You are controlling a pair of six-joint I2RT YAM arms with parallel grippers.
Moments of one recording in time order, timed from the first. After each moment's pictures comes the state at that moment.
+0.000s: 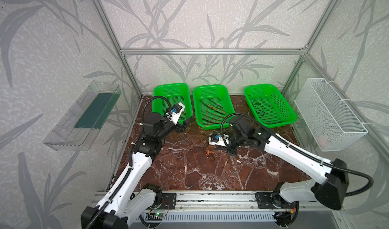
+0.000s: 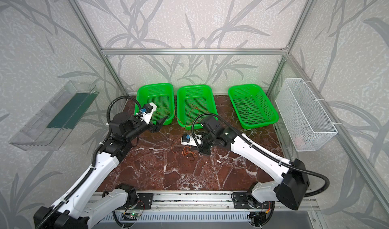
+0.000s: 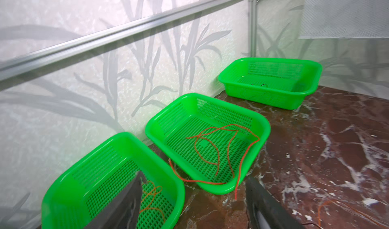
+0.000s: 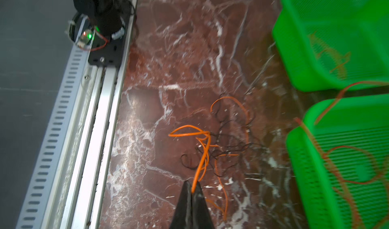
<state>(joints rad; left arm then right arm) -0.28 0.93 0.82 0.00 0.40 0.29 0.77 1.31 1.20 -0.72 -0.48 -0.66</state>
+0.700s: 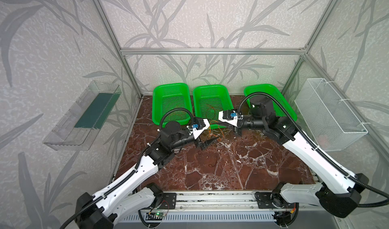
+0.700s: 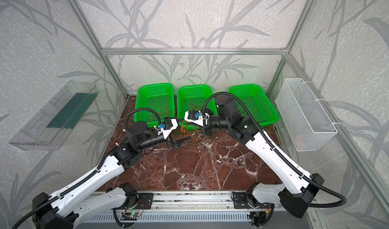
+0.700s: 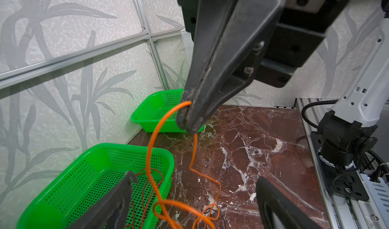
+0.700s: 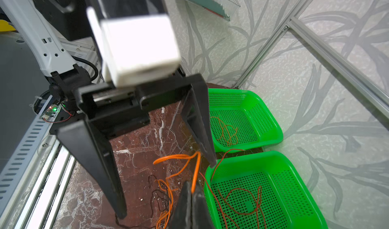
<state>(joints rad) -0.66 1.01 0.80 0.11 0.45 0.26 0.69 1.27 1.45 -0.62 -0.56 -0.64</state>
